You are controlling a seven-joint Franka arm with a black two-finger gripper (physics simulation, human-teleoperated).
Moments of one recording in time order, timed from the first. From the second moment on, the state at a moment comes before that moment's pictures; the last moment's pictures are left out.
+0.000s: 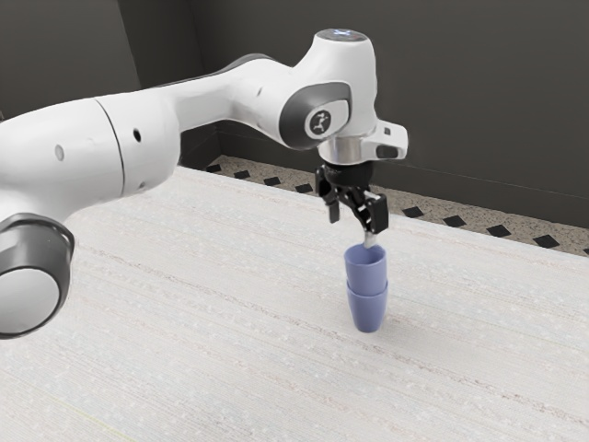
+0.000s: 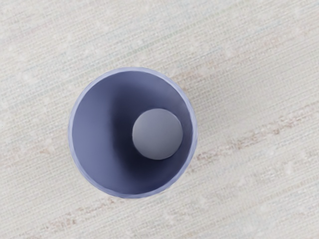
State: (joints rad) arm -0.41 0.48 0.03 -1.28 0.00 1.75 0.03
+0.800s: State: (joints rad) arm -0.31 0.22 0.17 -1.46 -0.01 1.68 0.04
